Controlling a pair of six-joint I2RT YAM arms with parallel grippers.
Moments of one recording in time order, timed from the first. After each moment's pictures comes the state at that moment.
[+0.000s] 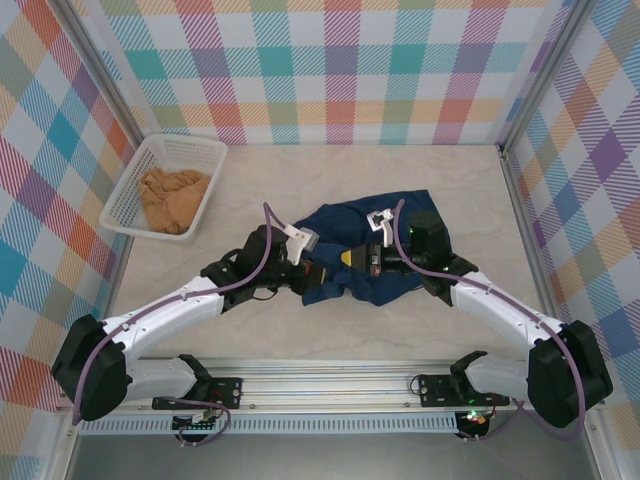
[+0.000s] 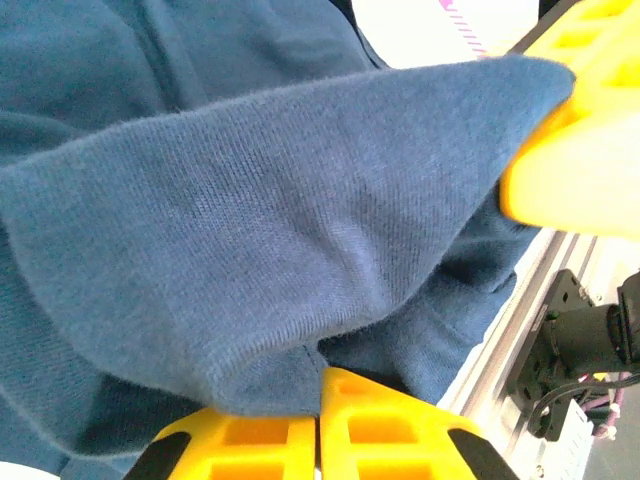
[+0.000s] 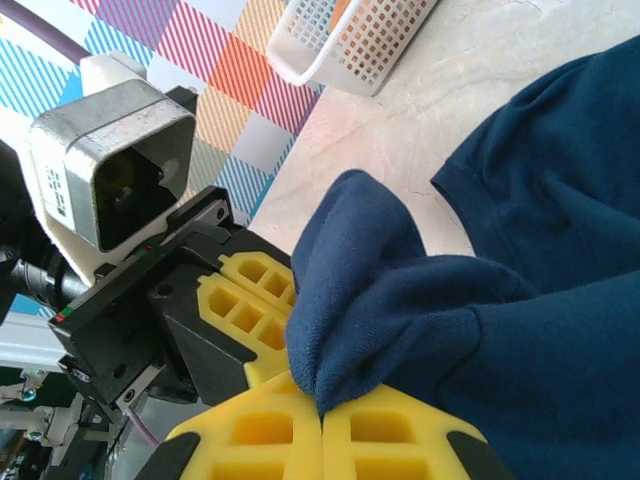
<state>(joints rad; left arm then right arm) -0.74 1.22 0.80 -0.20 0.35 -0.40 0.50 1.18 0.69 0.06 -0.79 0.60</state>
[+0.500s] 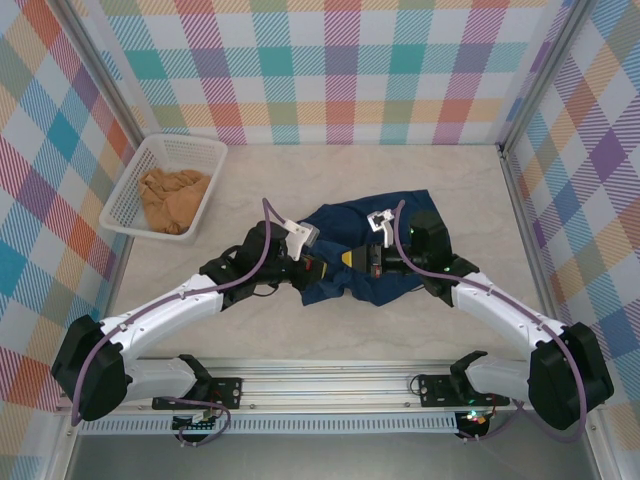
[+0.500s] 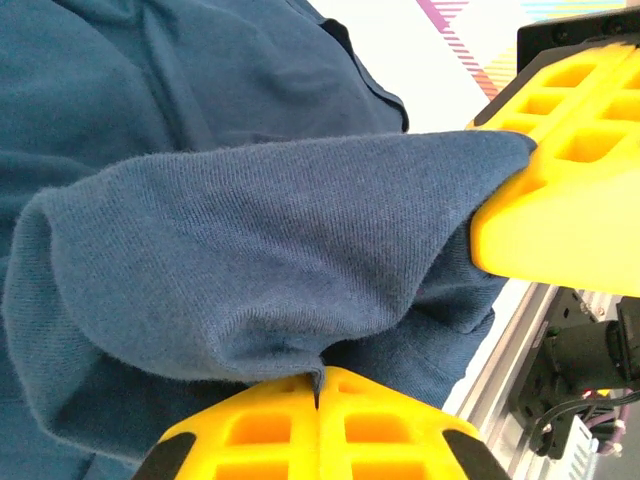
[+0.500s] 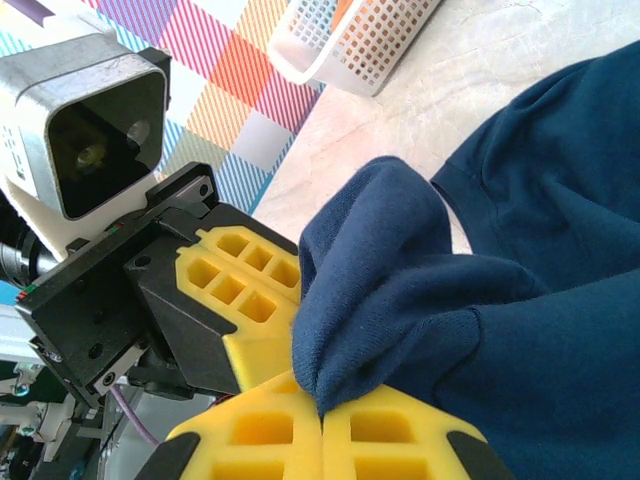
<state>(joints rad) -0.74 1.22 0.83 -0.21 0.33 -0.39 0.50 1.17 0.69 0.05 -0.79 0.58</state>
